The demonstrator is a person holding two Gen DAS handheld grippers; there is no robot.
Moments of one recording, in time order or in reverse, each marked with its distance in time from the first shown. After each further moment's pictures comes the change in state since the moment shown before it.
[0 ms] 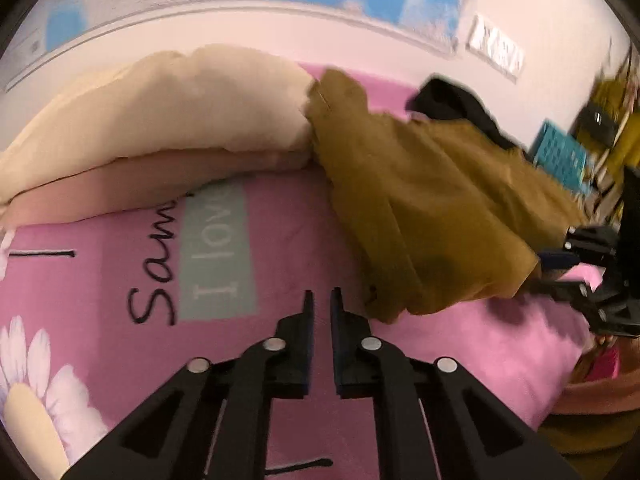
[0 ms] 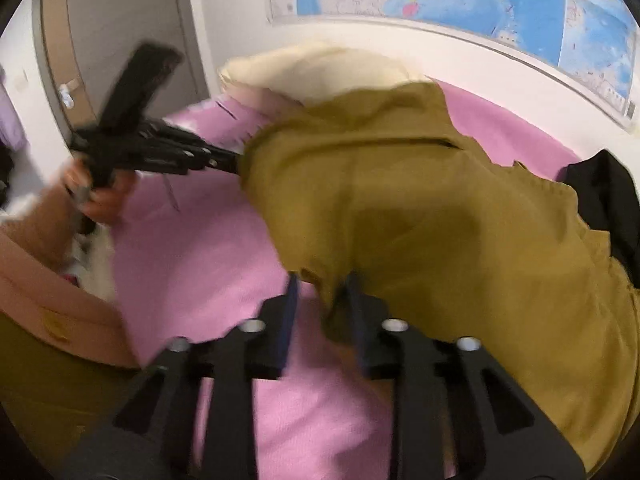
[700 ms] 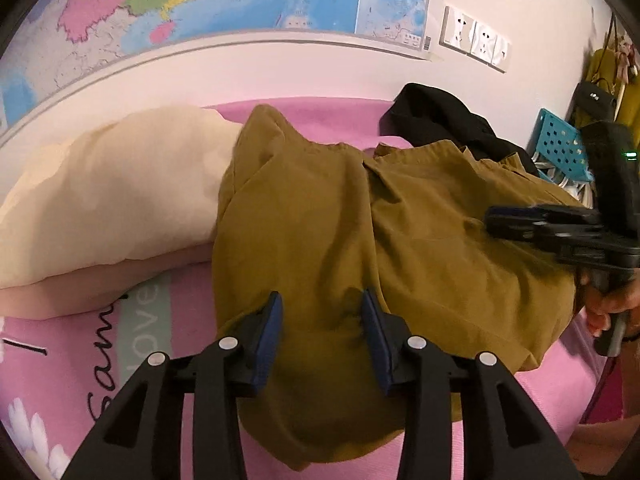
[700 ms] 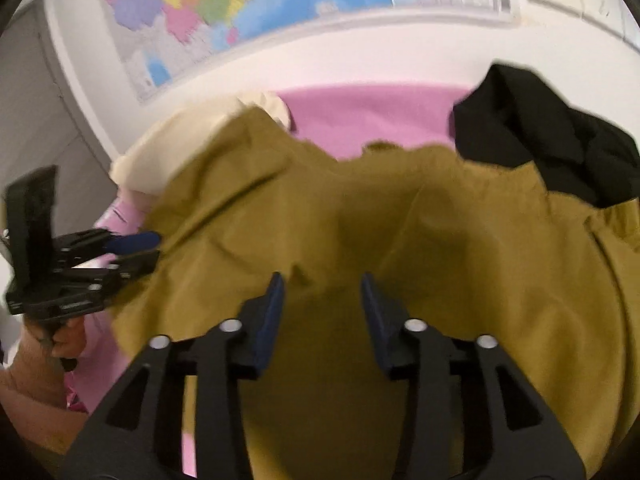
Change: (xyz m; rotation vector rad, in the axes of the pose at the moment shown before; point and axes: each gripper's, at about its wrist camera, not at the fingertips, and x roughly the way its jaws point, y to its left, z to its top) left arm 0.044 -0.067 0.050 0.138 -0.029 0.075; right arm -0.016 -0.108 0.007 0.413 -0.096 -0.158
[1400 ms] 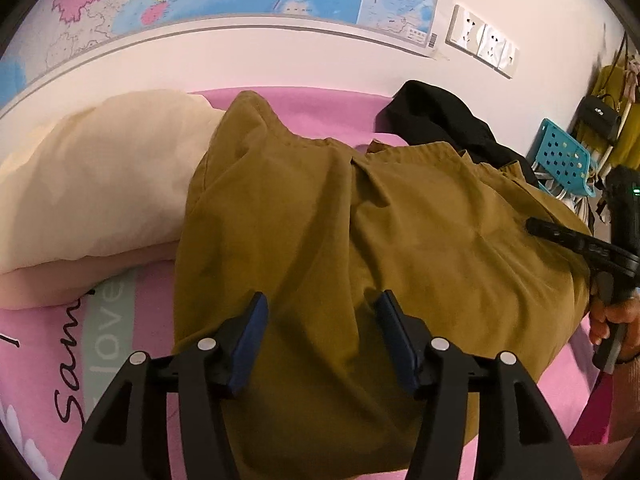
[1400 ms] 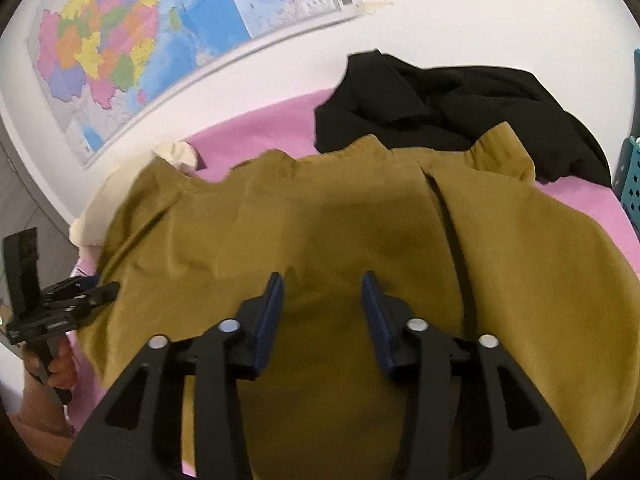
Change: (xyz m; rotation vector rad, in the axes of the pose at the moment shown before) left arm 0.019 -0.009 0.009 -0.062 0.028 -0.045; right arm -0.050 -0.086 -0.028 0.240 -0.073 -0.144
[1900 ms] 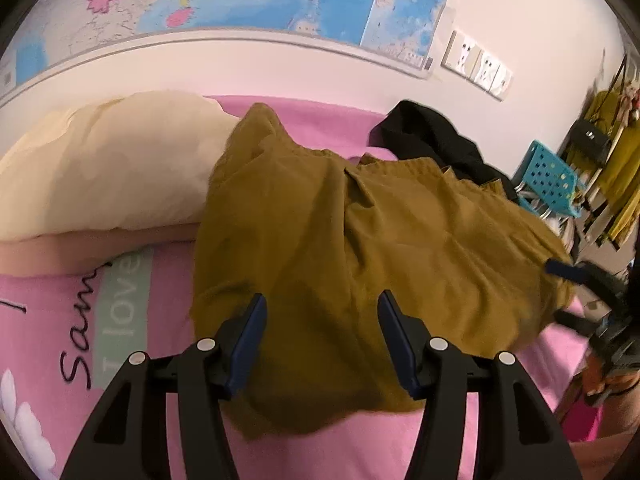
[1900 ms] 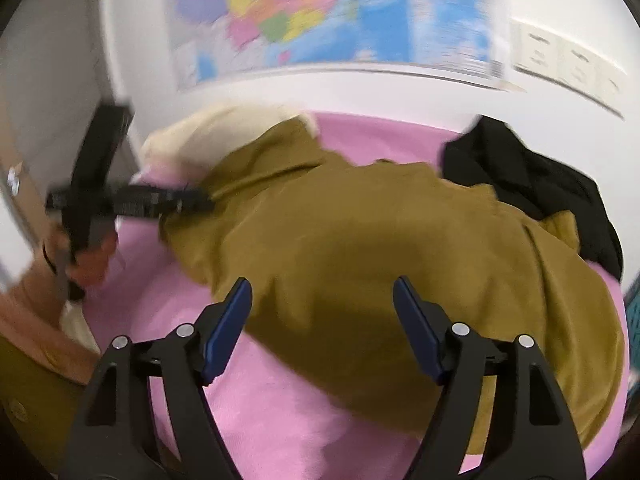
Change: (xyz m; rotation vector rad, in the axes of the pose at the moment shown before) left arm -0.043 0.007 -0.017 -0.071 -0.047 -0.063; right arm -0.054 0.107 -0.049 -0.450 -0.015 0.107
